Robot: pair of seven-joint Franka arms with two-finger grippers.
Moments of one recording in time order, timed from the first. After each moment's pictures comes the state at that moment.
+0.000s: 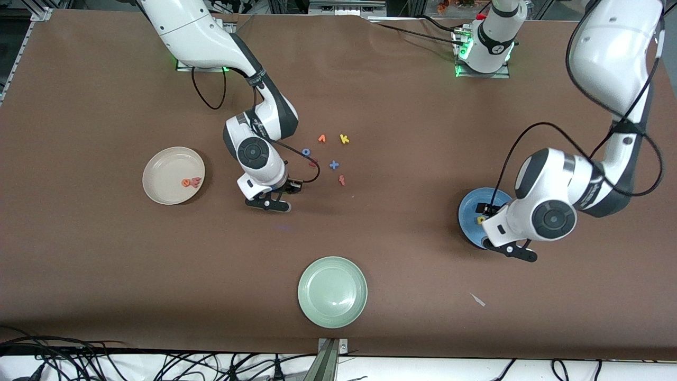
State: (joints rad) left arm 0.14 0.65 -0.42 -1.39 0.37 1.72 -0.04; right arm 0.58 0.67 -0.02 -1.78 0.09 2.40 0.64
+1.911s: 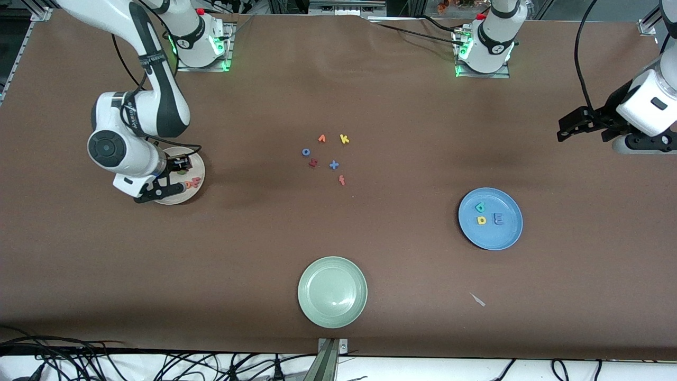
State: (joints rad) left arm -0.03 0.01 0.01 -1.66 -0.02 1.60 -0.05; right arm 0.51 0.32 -0.40 -2.00 0.02 2.01 -0.18
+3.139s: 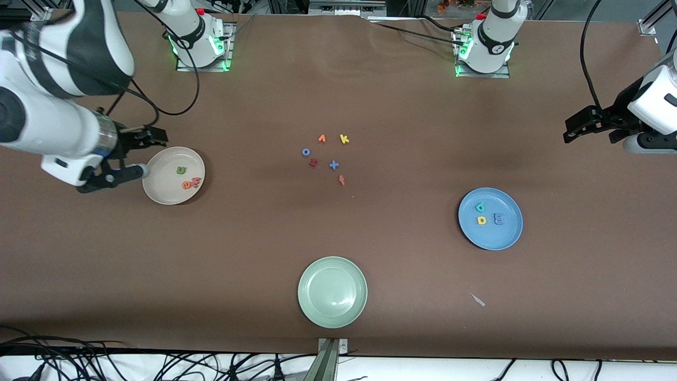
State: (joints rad) left arm -0.03 0.02 0.01 -1.60 -0.02 1.59 -0.05; right arm 0.15 0.22 0.01 -1.53 -0.03 1.47 -0.14
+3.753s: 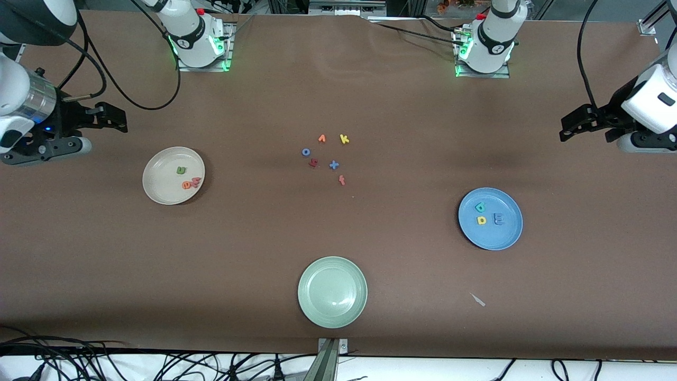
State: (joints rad) left arm -0.04 0.02 -0.01 -1.60 -0.02 1.58 -0.05; right arm 0.01 0.12 0.08 -1.53 -0.04 1.46 -0.14
